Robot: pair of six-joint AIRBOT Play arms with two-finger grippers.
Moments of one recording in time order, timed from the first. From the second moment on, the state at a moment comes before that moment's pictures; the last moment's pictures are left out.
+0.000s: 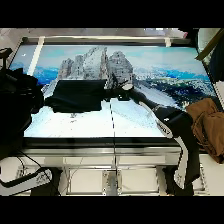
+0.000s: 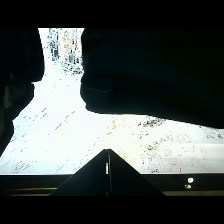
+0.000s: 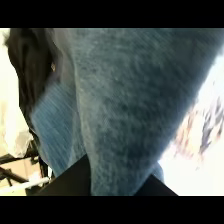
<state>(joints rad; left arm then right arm) 0.27 -1.27 1.52 1.40 -1.52 -1.35 0.45 -2.04 1.62 -0.17 0.76 1.30</state>
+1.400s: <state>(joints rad) 0.27 -1.30 1.52 1.25 -1.53 -1.35 -1.24 -1.37 1.59 -1.26 1.71 1.44</state>
